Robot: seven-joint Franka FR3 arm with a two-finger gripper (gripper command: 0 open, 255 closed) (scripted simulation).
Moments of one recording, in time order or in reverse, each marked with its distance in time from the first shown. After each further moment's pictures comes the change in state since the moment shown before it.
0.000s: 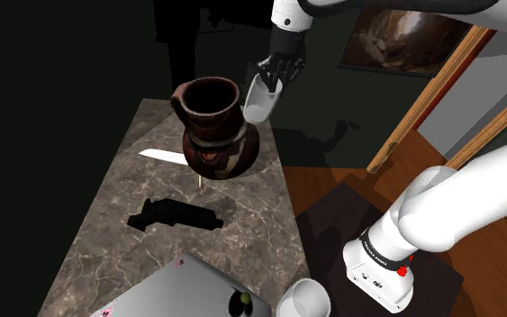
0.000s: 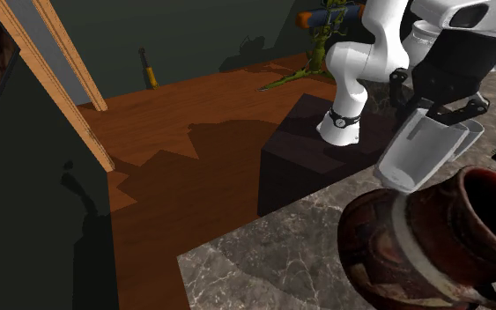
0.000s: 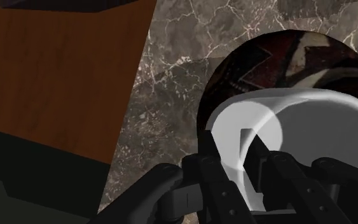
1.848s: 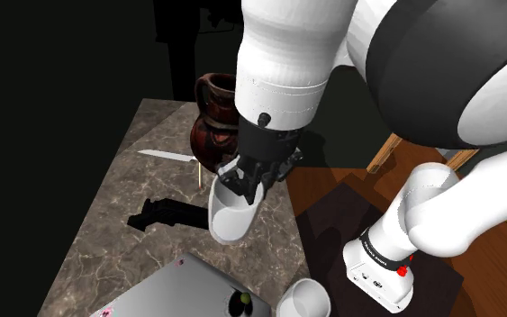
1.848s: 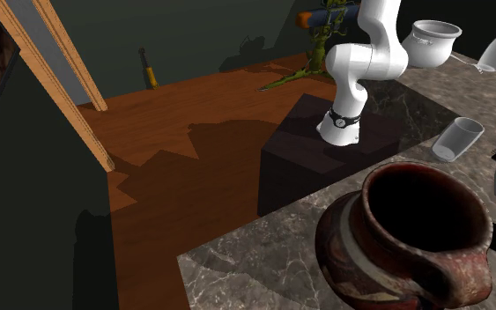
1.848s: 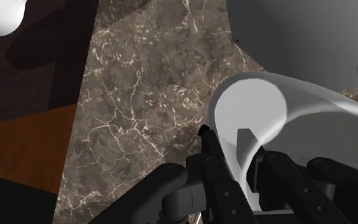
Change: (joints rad) arm 0.219 -0.111 0.449 -0.041 0.203 -0.048 0.600
